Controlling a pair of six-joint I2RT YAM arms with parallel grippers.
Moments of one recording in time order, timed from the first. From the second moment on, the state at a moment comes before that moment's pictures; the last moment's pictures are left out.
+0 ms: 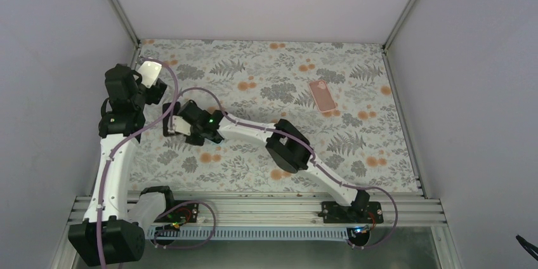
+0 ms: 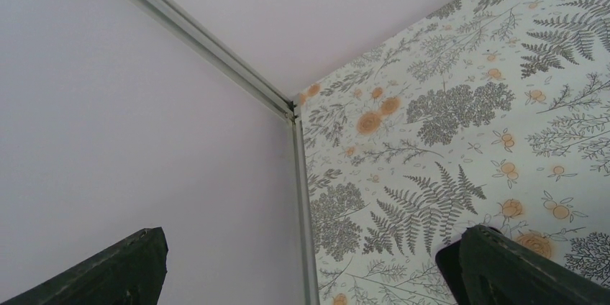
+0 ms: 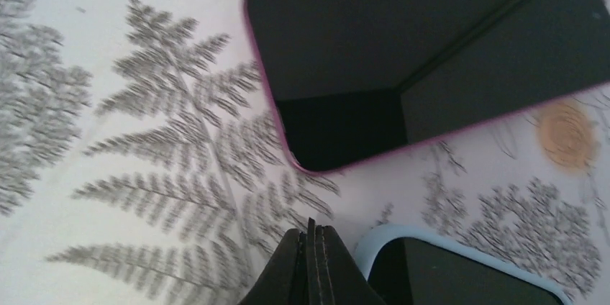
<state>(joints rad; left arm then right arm) 0.12 0.96 0.96 -0.37 -0.10 0.62 1.12 2.59 2.20 -0.49 -0.04 -0.39</state>
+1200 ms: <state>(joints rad) 0.12 1.04 0.97 -0.38 0.00 0.61 0.85 2.14 1.55 -0.54 -0.03 -0.36</state>
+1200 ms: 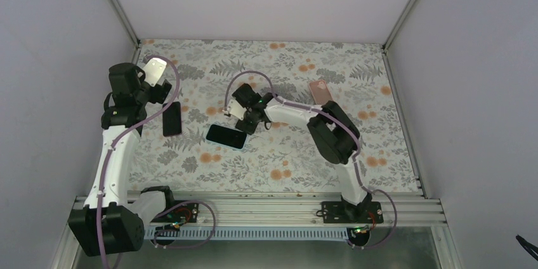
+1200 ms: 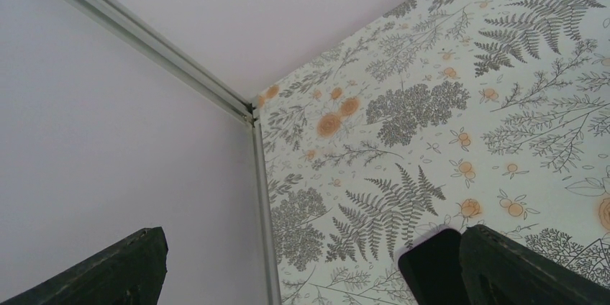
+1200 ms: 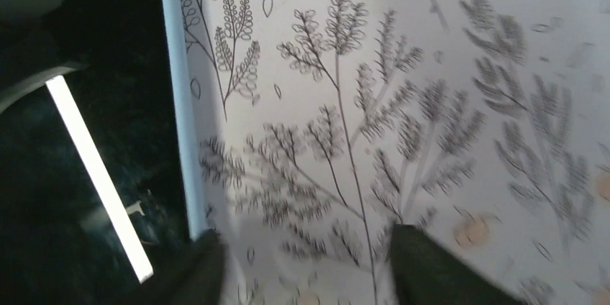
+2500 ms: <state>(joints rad) 0.12 1.00 0.94 -0.37 -0.02 0.59 0.93 2.12 1.54 -0.62 -0.29 -0.33</state>
